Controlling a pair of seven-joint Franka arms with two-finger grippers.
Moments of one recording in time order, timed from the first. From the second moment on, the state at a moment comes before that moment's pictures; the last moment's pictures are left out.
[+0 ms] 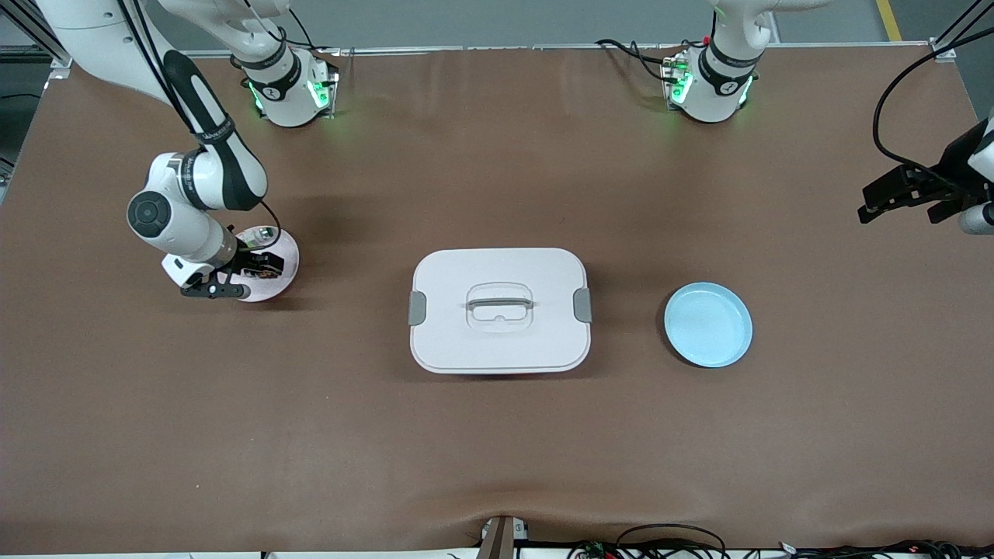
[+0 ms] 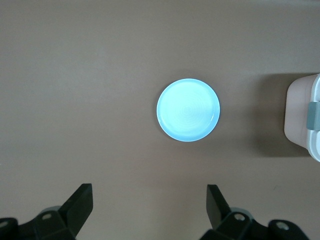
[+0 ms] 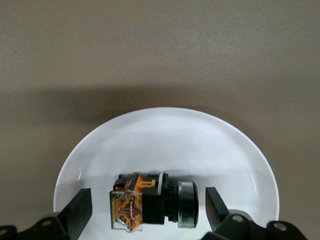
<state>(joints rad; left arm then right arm) -0.01 0.00 0.01 -1.60 -0.02 1.62 0.01 0.00 0.29 -0.01 -2.41 0.00 2.58 0.01</state>
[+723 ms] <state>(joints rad) -0.01 0.00 0.01 -1.60 -0.02 1.62 0.01 0.00 0.30 -0.02 -2.41 0.00 2.59 0.01</state>
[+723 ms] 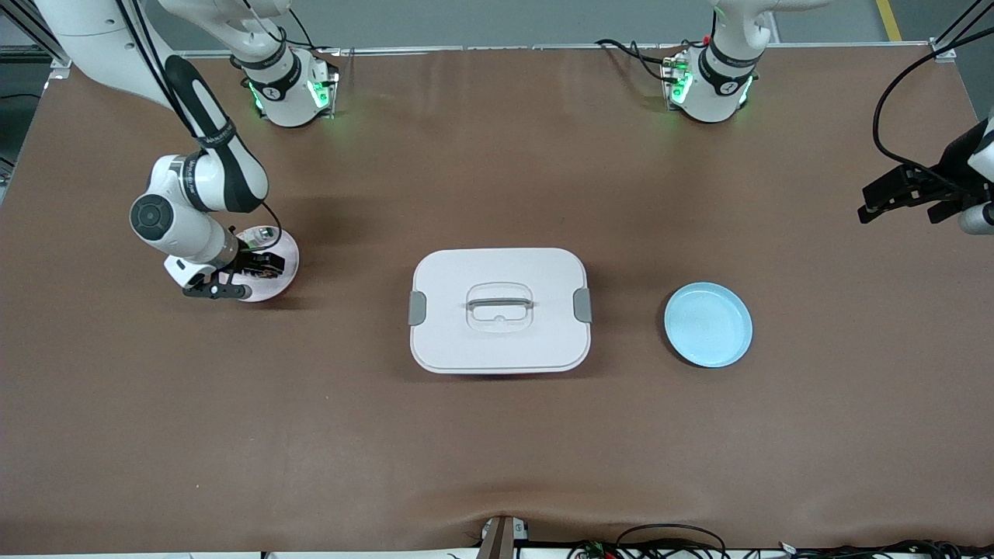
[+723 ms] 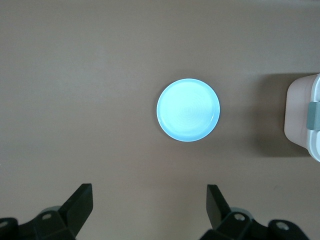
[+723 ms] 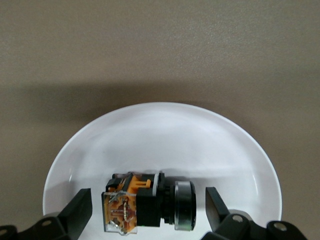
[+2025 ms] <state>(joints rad) -0.01 0.00 0.01 -1.60 -0.02 1.62 0.01 0.00 0.29 -0.02 -2.36 0.00 2.46 0.06</state>
